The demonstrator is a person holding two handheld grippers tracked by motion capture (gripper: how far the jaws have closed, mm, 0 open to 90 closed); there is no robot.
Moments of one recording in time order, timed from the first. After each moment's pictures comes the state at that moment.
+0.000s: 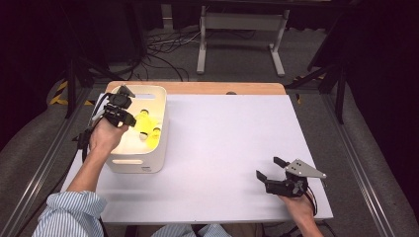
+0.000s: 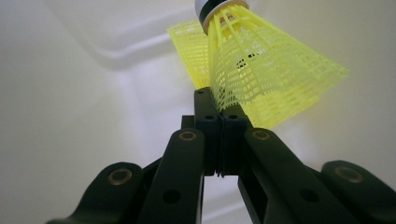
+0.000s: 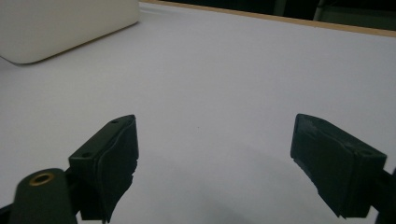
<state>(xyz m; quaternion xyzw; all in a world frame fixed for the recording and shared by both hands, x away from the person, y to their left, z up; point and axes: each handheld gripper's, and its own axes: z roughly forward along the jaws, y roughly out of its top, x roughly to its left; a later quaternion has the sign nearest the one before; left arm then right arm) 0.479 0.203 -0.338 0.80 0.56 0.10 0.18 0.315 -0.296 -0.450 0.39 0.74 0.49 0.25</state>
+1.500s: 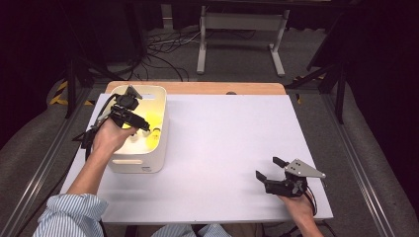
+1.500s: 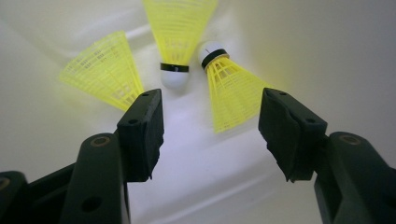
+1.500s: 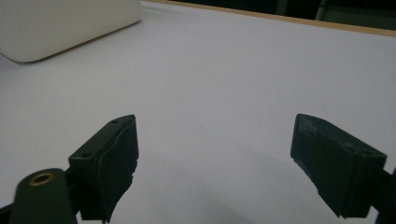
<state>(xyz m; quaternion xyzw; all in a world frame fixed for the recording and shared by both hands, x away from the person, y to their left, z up) 0.475 0.188 -0.335 0.81 0.55 0.07 0.18 0.316 -0.295 -0.450 0.39 0.74 0.49 0.24</state>
